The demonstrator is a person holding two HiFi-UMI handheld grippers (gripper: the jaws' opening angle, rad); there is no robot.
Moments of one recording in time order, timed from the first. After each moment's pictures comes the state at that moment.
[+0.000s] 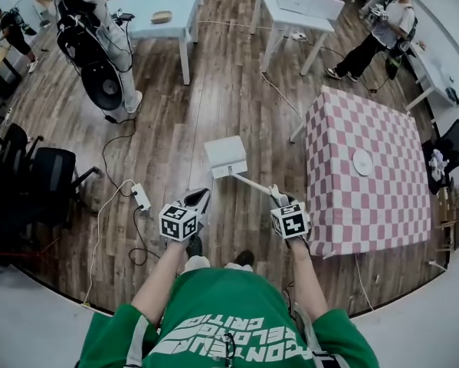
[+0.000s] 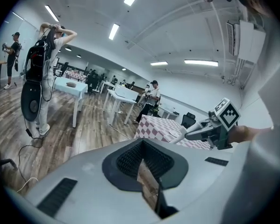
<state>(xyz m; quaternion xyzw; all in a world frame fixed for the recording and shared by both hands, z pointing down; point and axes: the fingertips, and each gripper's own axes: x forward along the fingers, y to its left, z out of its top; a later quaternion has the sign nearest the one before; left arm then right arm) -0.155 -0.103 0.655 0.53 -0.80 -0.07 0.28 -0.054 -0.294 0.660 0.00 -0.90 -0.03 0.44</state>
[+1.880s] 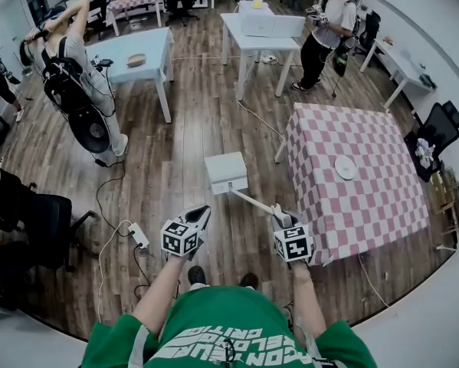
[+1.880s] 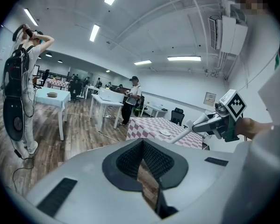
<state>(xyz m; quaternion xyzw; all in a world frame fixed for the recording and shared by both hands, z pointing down) -0.152 -0.149 0.617 0.60 -0.77 -0.02 0.24 -0.008 -0.315 0.593 0.09 -0.92 -0.01 0.38</state>
